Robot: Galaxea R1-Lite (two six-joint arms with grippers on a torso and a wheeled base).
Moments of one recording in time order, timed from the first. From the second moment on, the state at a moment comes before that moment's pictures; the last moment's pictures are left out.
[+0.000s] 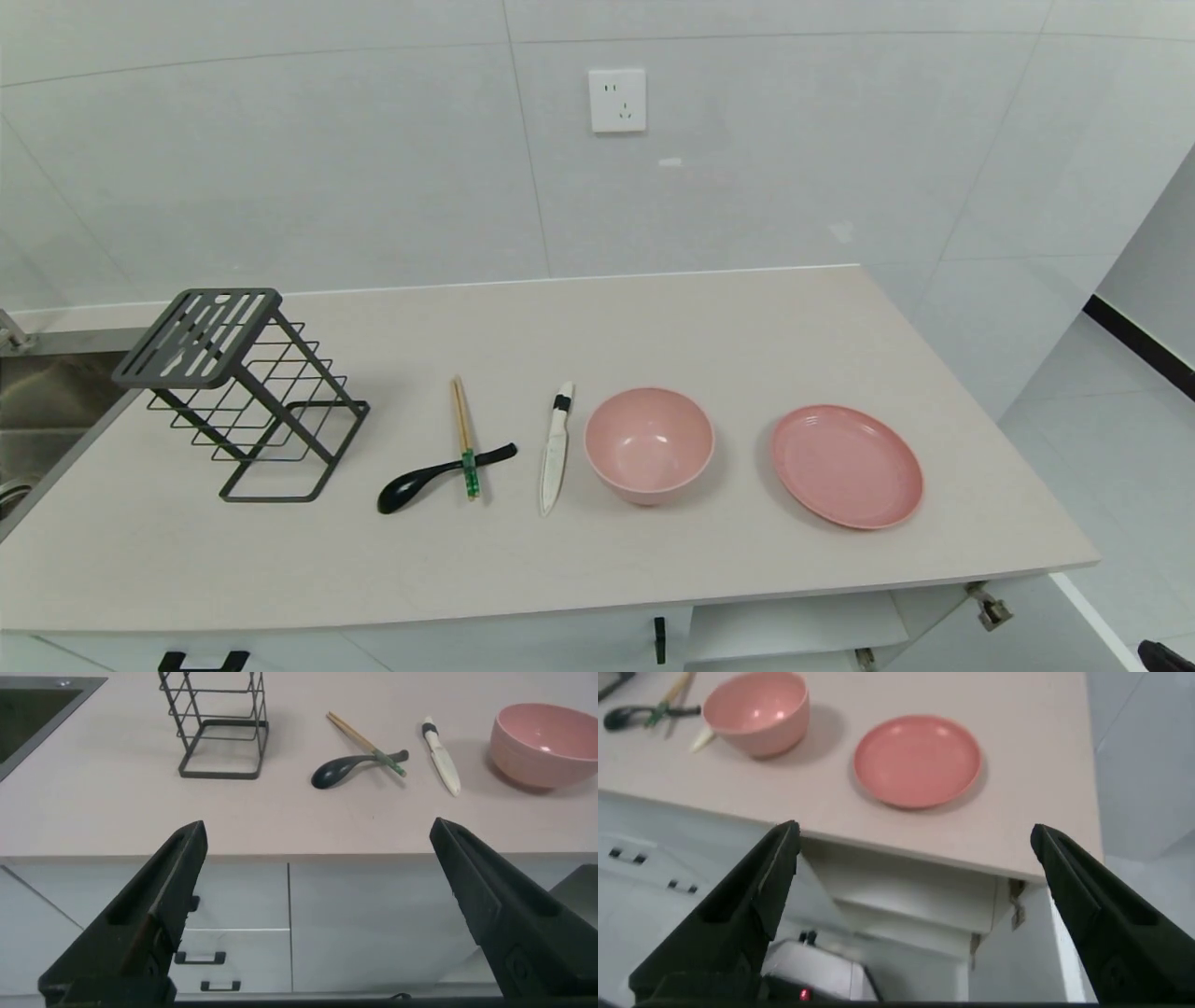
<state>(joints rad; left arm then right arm) 0.00 0.00 0.00 0.00 0.04 -0.03 0.07 0.55 -0.14 -0.26 0.25 -0.05</state>
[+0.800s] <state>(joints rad) 0.00 0.00 0.00 0.00 0.04 -0.03 0.08 1.02 -0.11 -0.63 0.25 -0.07</state>
